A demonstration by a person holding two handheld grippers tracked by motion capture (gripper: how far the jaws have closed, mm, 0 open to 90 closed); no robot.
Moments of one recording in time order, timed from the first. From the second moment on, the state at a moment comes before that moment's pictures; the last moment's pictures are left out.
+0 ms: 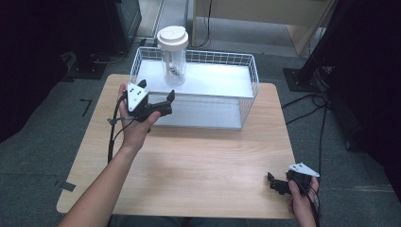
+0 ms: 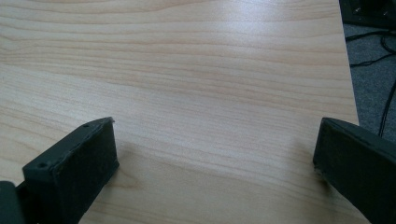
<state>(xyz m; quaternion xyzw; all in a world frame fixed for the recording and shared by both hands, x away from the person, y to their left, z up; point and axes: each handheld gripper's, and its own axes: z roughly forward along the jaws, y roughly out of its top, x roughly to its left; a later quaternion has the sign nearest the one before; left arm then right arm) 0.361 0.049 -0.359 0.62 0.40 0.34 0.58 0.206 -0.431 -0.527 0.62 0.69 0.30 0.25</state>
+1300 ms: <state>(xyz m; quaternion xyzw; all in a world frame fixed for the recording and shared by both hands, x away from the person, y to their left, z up) 0.277 0.119 -0.459 0.66 0.43 0.32 0.53 0.206 -0.431 -0.527 0.62 0.69 0.29 0.25</state>
